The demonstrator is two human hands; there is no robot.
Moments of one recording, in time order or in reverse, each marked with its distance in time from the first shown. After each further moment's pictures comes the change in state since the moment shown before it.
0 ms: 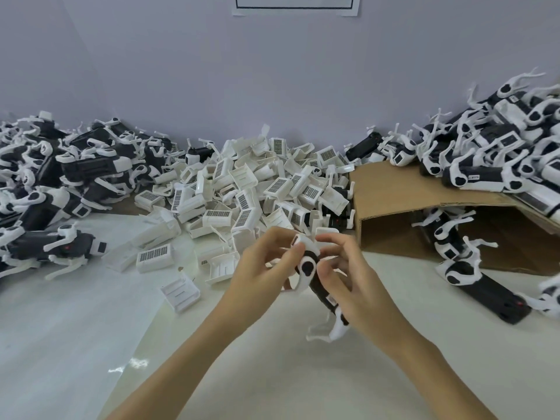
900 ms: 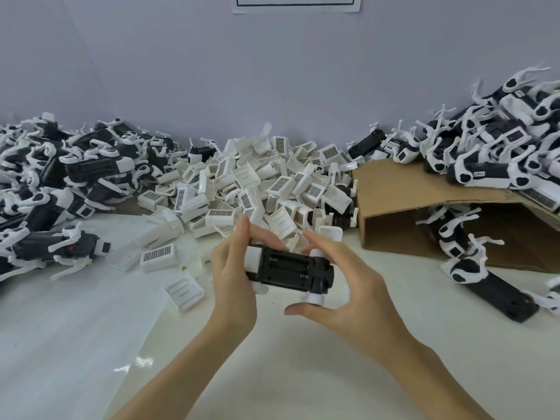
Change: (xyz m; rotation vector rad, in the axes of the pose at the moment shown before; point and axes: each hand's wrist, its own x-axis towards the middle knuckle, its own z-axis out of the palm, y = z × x) left_hand -0.005 0.003 -0.005 -0.365 0.315 0.117; right_hand -0.006 0.005 0.011 -0.340 0.101 -0.404
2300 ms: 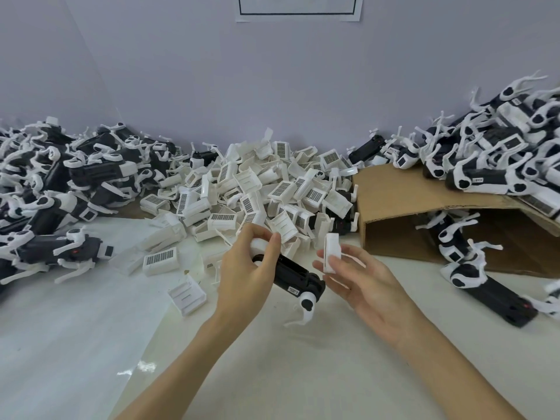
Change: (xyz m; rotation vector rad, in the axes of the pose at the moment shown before) left_hand 0.010 -0.014 -0.006 0.575 0.034 -0.011; right_hand 0.017 0.030 -0.009 1.052 0.127 0.854
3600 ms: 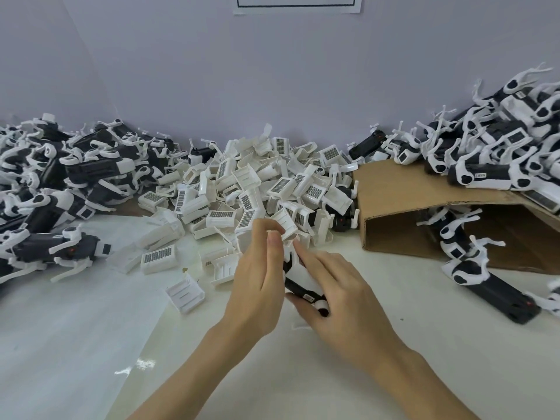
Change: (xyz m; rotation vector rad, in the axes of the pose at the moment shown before) left_hand -0.016 0.002 0.008 0.035 -0.111 0.179; right_hand -0.027 0.023 0.028 -1.426 -0.061 -0.883
